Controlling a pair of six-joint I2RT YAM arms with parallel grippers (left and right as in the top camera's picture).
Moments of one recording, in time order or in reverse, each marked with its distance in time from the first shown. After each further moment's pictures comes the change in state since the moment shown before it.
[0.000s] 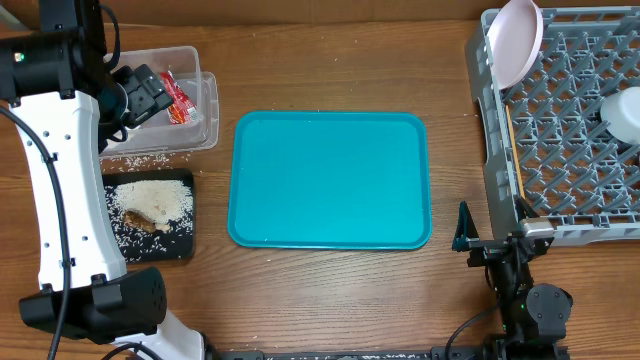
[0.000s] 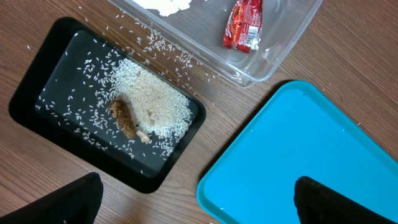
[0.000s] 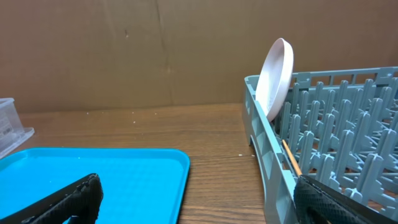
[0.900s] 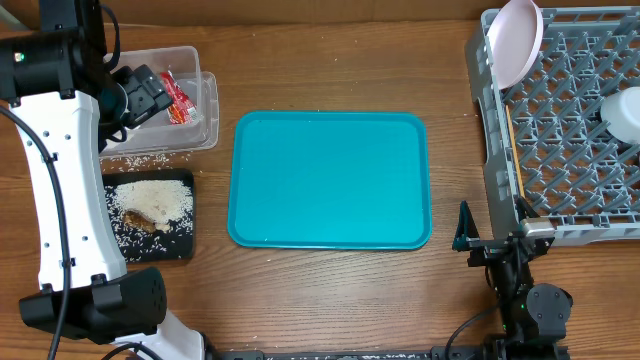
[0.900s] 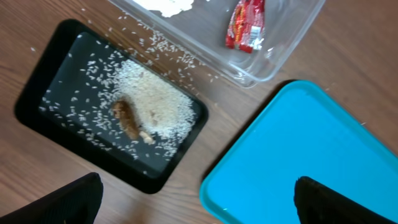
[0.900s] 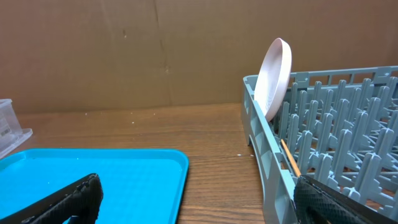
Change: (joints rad) left arm 0.000 0.000 0.000 -0.006 -0.013 0.018; right arm 0.000 0.000 0.000 0.001 0.003 0.002
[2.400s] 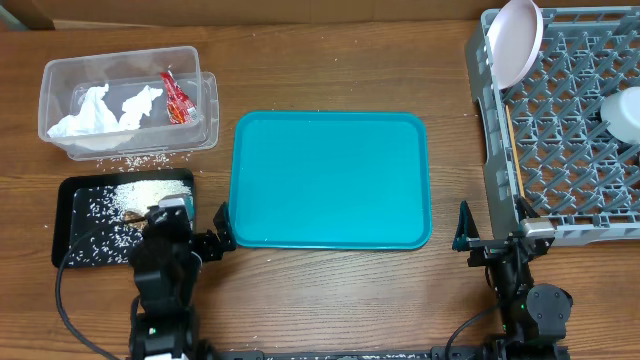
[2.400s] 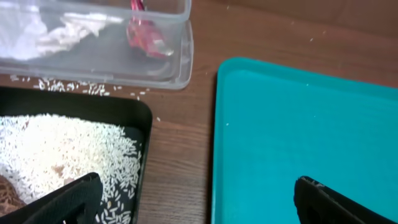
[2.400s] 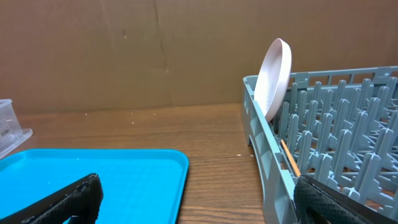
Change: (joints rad) left arm -0.029 -1.200 -1.972 1.585 0.235 0.378; right arm 0.000 -0.003 0.000 -0.003 0.000 0.000
